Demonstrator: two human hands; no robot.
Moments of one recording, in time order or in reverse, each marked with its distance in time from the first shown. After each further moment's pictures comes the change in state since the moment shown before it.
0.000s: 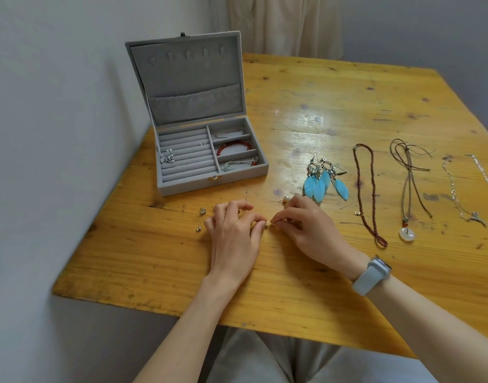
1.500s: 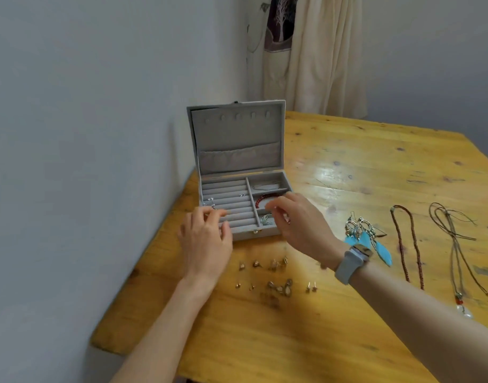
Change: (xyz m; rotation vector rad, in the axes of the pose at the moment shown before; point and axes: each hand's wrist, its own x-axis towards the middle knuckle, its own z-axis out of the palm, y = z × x) left_hand 0.068 -0.071 -0.068 0.103 0.209 -0.142; right_hand 0.112 -0.055 0.007 -0.120 0.094 -0.150
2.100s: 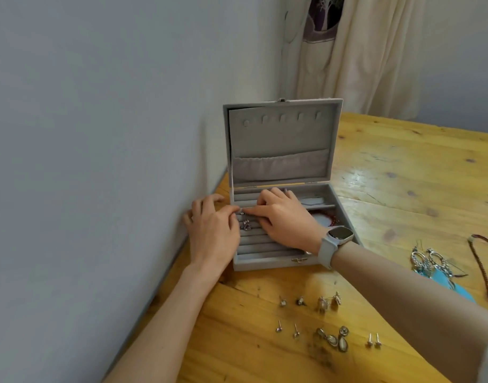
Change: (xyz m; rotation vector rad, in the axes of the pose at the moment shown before) left_hand 0.069 -0.053 0.011 0.146 -0.057 -0.048; right_hand 0.097 -0.014 0.075 -0.210 -0.256 -0.320
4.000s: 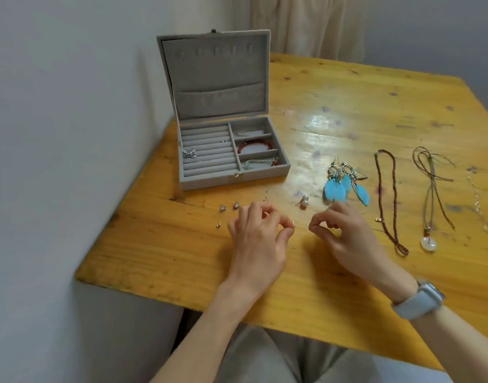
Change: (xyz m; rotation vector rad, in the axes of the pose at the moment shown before) left_hand -0.172 0.120 -0.001 -0.426 -0.148 0.253; right_hand -0.254 -0.013 -0.036 0.364 0.216 0.514
